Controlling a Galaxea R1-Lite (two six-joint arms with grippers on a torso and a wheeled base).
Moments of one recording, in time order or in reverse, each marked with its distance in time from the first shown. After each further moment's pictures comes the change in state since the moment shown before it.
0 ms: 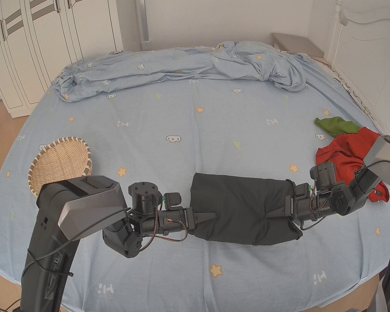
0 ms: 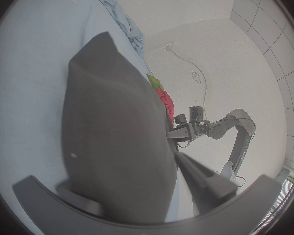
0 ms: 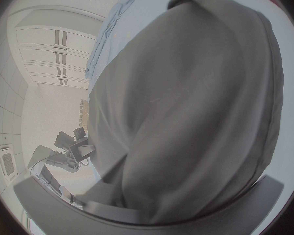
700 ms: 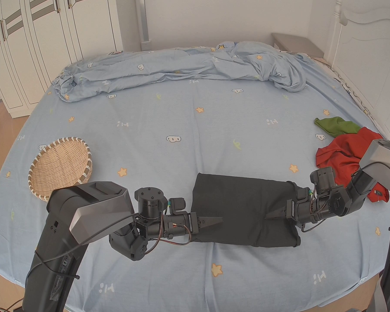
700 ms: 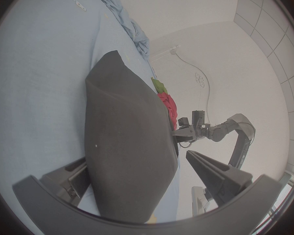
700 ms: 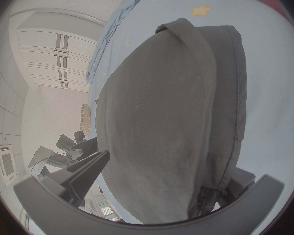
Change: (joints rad) left arm -0.015 0.063 -0.049 0.000 -0.004 -0.016; right arm -0.038 0.070 -0.028 0.007 -0.007 -0.004
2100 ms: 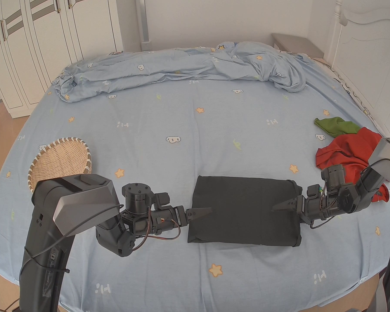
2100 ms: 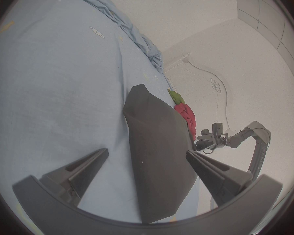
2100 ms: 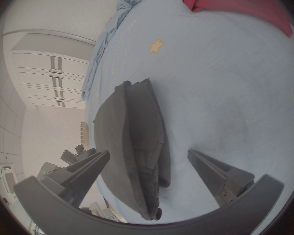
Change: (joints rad) left arm 0.056 -0.074 0.099 0.066 0.155 0.058; right arm -0.076 -0.033 0.029 -0.006 0.023 -0.003
